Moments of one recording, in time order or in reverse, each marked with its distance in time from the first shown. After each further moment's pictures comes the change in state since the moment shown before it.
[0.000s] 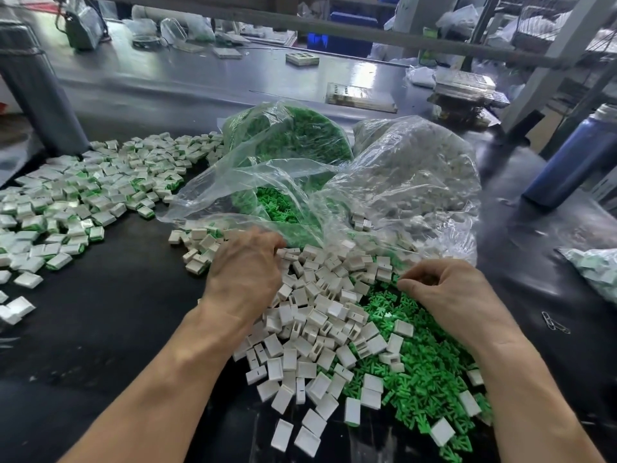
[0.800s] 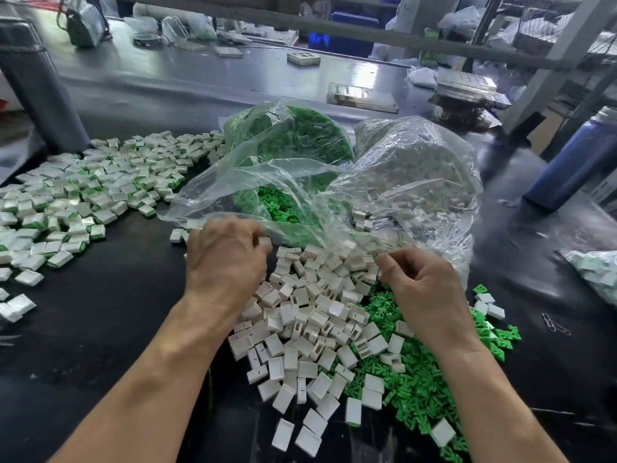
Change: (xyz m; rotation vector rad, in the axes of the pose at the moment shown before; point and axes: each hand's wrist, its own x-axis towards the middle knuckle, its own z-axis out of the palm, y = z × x) left_hand 0.003 -0.016 -0.011 -0.038 0.241 -0.004; right_hand -0.006 -0.017 0.037 0.215 0.176 -0.214
